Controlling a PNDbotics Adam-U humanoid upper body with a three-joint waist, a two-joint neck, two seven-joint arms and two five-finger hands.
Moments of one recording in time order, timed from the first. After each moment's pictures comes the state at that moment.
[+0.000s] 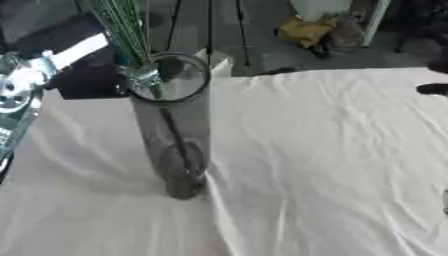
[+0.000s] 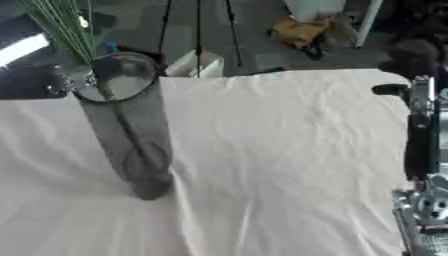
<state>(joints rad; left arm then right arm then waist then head) -1.01 0.52 -0.24 -1.70 -0.57 0.17 -0.55 -0.38 -0.30 -0.13 -1.98 0.22 -0.06 -0.31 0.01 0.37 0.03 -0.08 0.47</state>
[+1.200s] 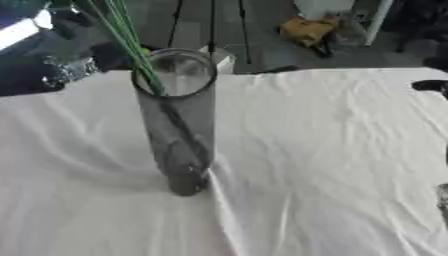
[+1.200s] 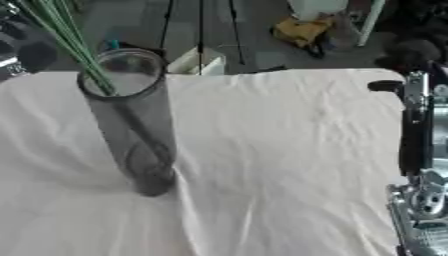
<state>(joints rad) -0.91 0.62 -0.15 -1.83 -0.50 0.21 -0.55 -0.38 -0.30 -0.14 -1.98 0.22 -0.07 -0.32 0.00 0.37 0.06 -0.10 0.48</state>
